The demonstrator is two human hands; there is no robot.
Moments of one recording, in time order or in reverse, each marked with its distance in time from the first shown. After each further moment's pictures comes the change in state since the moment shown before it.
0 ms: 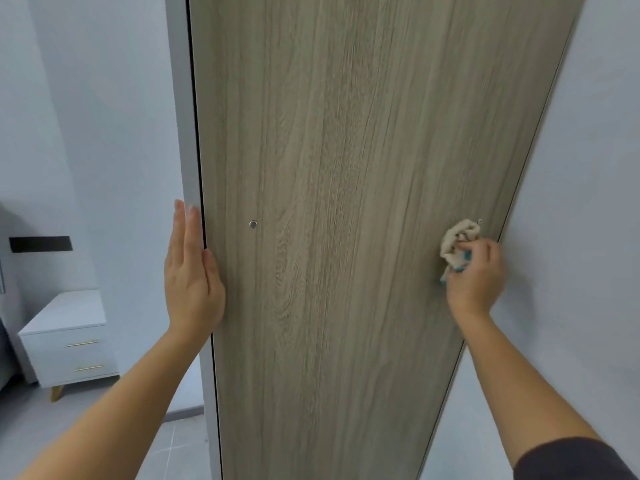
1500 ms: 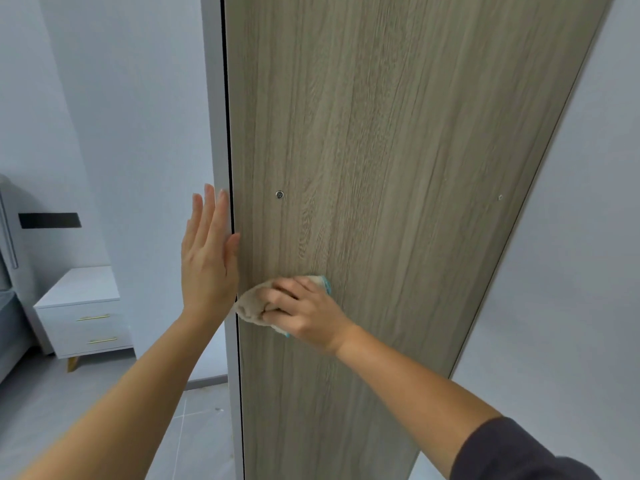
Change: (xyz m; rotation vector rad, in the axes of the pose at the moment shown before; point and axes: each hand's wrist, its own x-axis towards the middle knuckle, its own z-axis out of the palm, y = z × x) left_hand -0.015 -0.015 -0.016 0.025 -0.073 0.051; right_hand -0.164 -0.169 0.063 0.321 -0.230 -1.302
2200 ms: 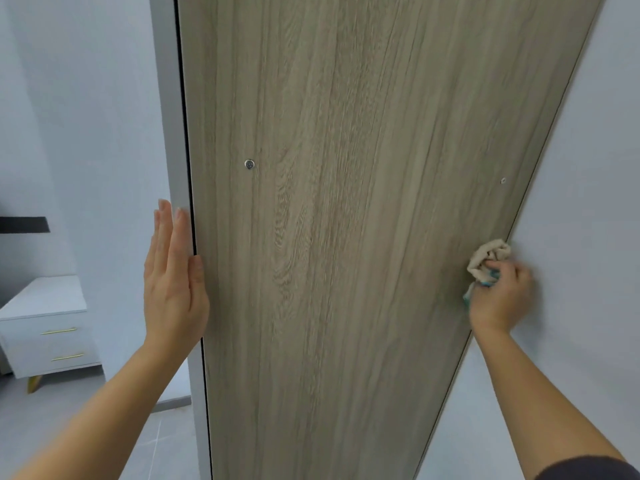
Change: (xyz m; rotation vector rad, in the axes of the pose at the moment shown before) left_hand -0.049 -0.020 0.029 -0.061 0.067 0.029; right_hand -0.207 0.131 -0.095 -0.370 0.312 1.522
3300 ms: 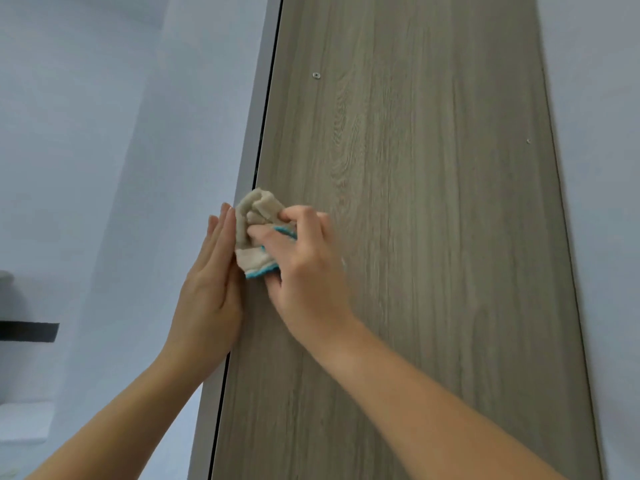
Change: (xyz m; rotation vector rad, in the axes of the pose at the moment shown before) left_hand -0.147 -0.073 0.039 -0.213 0.165 0.229; right_hand -0.280 -0.170 0.085 0.571 0.208 -1.117
